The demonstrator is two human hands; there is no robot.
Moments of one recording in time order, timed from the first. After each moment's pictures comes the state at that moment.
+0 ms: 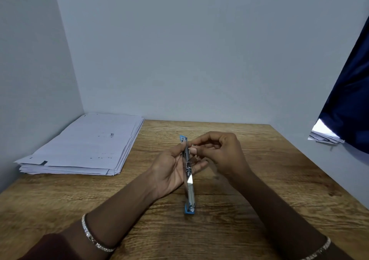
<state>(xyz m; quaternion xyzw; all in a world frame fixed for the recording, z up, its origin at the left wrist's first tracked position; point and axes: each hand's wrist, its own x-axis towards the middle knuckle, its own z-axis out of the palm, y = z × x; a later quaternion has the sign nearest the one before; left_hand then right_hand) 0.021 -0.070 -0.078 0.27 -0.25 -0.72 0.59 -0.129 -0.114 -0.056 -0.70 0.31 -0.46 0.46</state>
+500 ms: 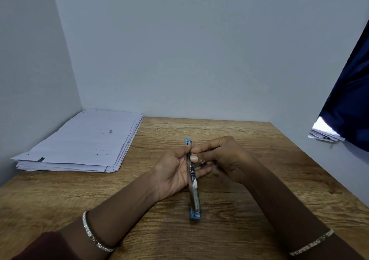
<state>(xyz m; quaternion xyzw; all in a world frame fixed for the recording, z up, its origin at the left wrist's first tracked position) 0.009 -0.062 -0.077 0.28 -0.24 -0.75 0.55 -0.131 -0.119 -0.051 -0.57 0.39 -0.32 0.64</state>
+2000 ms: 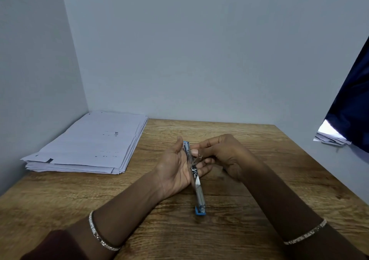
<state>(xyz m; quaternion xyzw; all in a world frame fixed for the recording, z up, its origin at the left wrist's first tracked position) 0.017 -0.064 -0.072 0.27 -0.21 -0.76 0.55 -0.113 -0.120 -0.038 -0.59 0.43 -0.30 0.62</state>
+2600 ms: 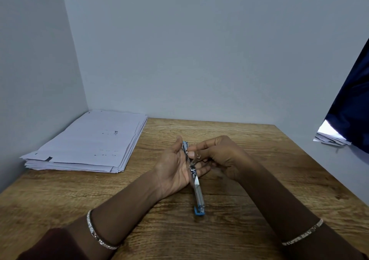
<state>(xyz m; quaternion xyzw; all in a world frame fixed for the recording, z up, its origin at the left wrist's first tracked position) 0.018 -0.064 -0.072 0.28 -0.20 -0.75 0.57 -0.112 -0.118 -0.041 -0.61 0.43 -0.28 0.61</state>
